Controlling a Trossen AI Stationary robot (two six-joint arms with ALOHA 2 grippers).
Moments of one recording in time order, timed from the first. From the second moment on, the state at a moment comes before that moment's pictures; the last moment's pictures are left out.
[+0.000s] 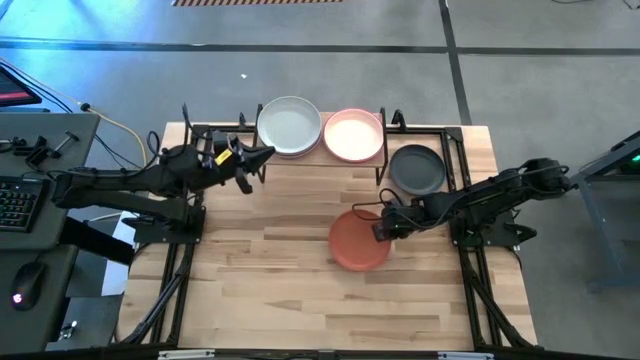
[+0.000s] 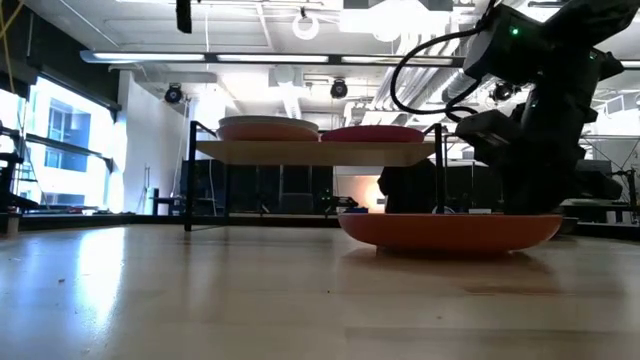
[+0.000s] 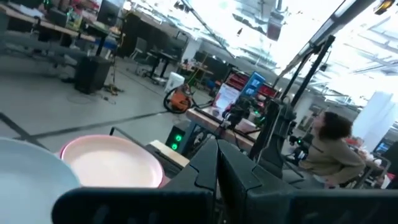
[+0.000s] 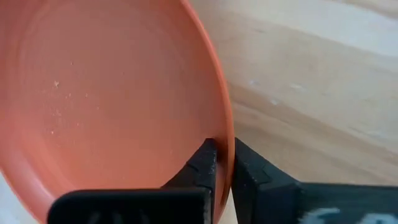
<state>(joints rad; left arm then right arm) 0.06 0.83 0.71 0.26 -0.33 -0.40 0.11 1.36 0.56 -0.35 0.01 1.38</state>
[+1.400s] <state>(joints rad) 0.06 0.84 0.71 0.25 -0.38 -0.42 -0.43 0.92 0.97 -0.86 -0.25 0.94</state>
